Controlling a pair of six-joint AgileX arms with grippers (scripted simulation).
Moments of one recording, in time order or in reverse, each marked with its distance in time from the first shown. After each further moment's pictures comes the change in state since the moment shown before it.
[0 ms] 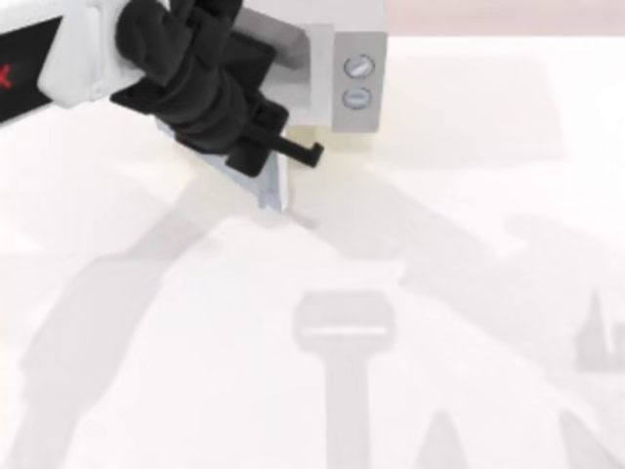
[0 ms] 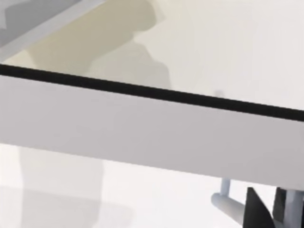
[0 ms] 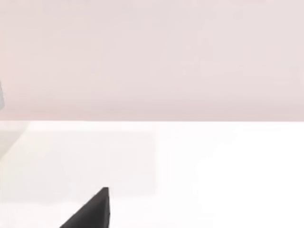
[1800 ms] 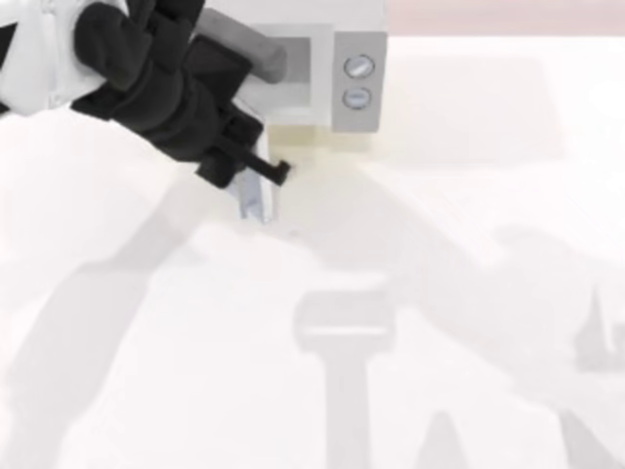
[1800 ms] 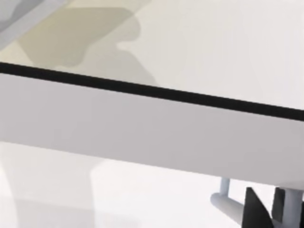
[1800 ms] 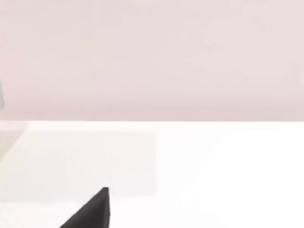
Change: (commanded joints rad) left arm 0.058 -0.059 -0.066 -0.003 0.077 0.149; right arm 0.000 0.000 0.000 0.000 0.000 0.000
